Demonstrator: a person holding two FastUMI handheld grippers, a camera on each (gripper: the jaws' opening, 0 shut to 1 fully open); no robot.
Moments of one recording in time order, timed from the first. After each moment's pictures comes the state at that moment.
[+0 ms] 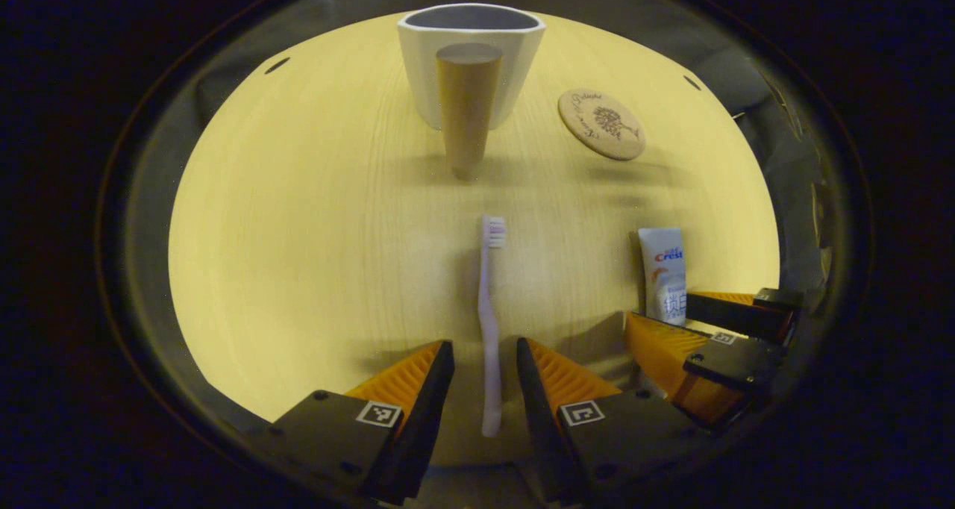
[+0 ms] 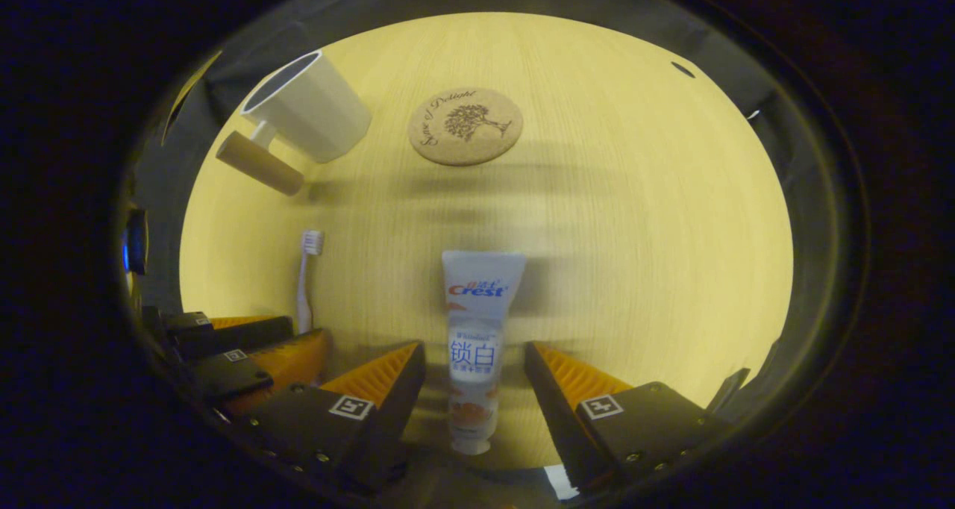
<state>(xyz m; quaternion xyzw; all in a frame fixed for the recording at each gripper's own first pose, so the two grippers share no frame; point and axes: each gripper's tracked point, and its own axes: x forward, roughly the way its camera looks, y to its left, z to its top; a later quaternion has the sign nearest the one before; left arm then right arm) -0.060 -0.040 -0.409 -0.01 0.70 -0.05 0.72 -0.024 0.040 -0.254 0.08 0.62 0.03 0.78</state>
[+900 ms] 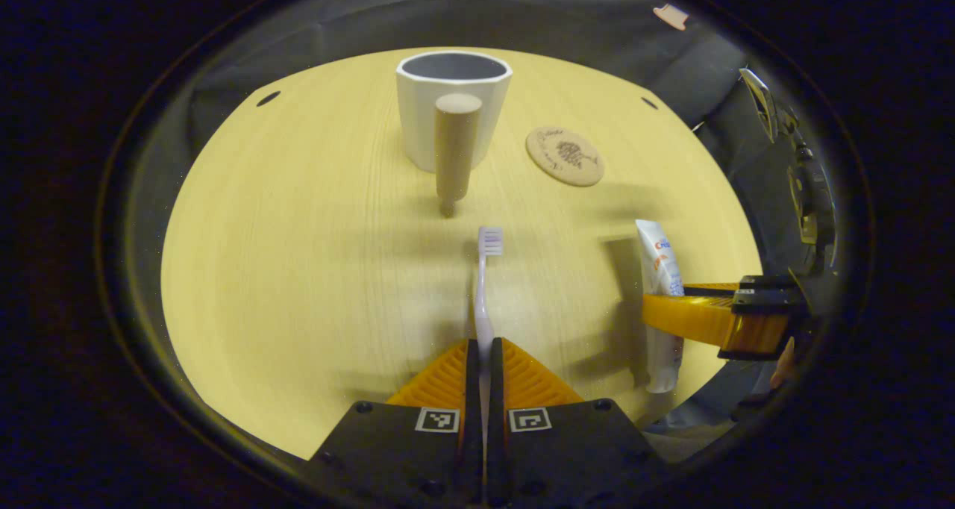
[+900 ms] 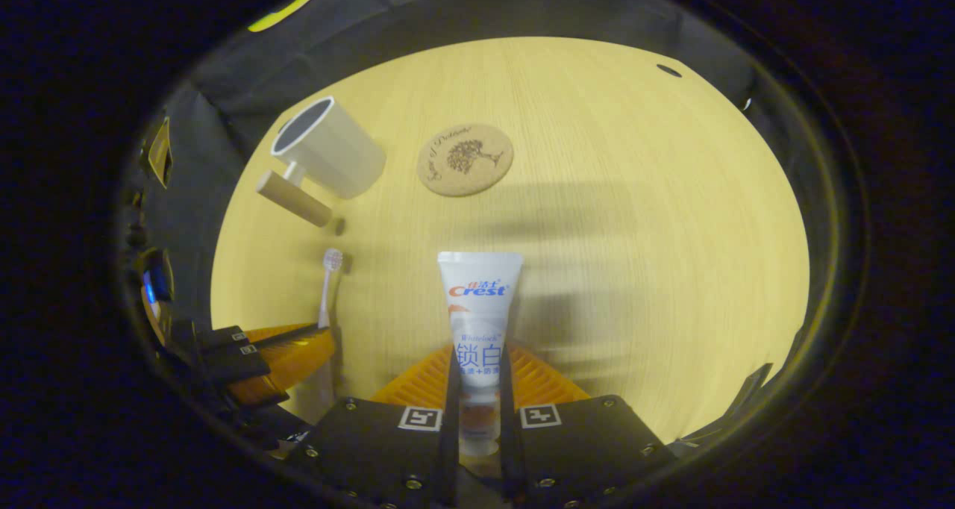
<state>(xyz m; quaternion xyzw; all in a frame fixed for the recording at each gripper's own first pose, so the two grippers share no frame) -0.051 -0.048 -0.391 -0.04 0.59 -0.11 0.80 -0.013 0.036 -0.223 0.15 0.53 0.07 0.83</state>
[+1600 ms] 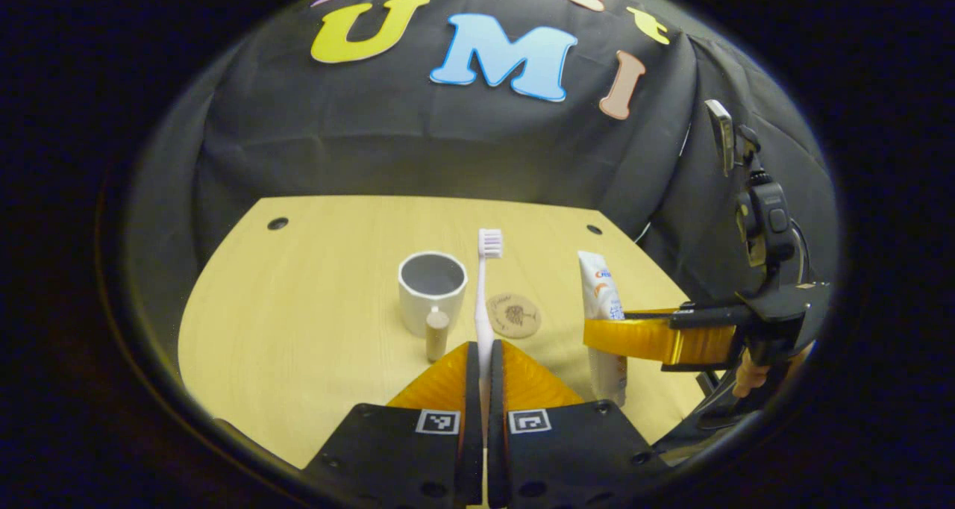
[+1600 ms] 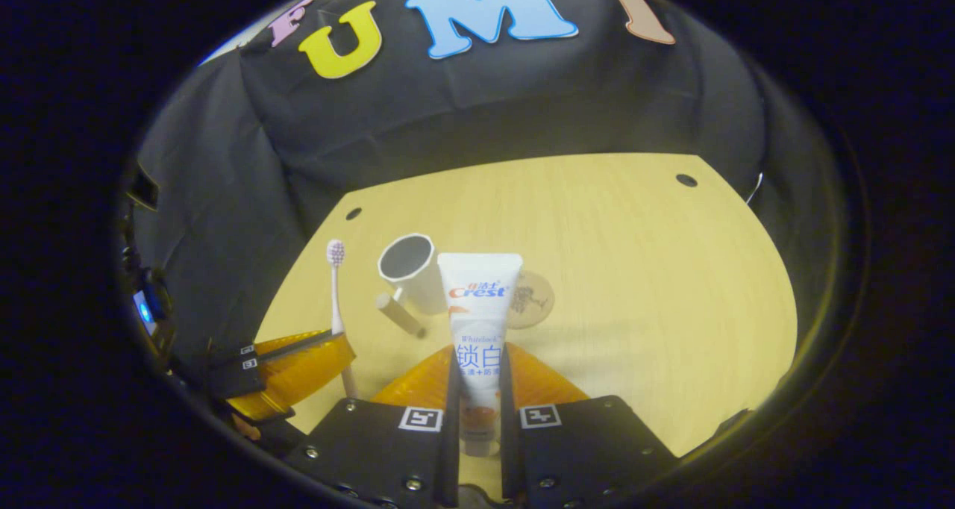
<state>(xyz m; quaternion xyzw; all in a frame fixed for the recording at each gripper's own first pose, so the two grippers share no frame) -0.004 -0.022 -0.232 -0.06 0.34 -0.16 0.93 0.041 0.044 -0.095 0.14 0.33 0.10 0.93</state>
